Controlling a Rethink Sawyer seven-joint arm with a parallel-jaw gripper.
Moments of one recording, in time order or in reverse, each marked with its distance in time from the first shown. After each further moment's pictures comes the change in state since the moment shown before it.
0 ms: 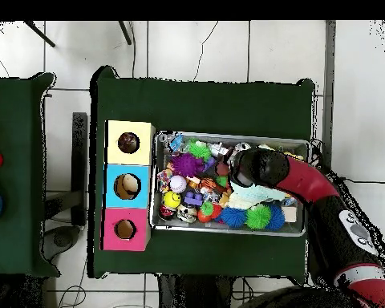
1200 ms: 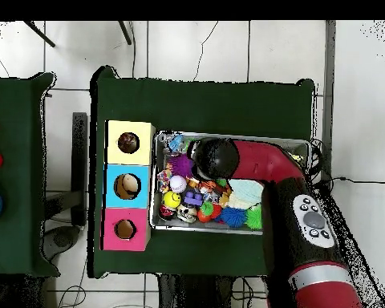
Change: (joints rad) arm 0.244 -0.161 -0.046 0.036 -0.029 0.015 -0.011
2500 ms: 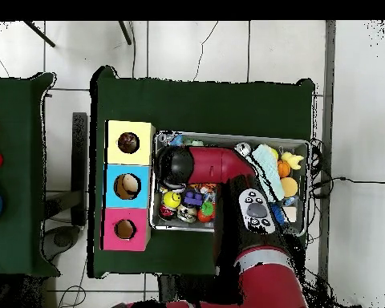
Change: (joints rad) arm 0.193 0.092 -0.138 -0.010 0.067 0.002 0.000
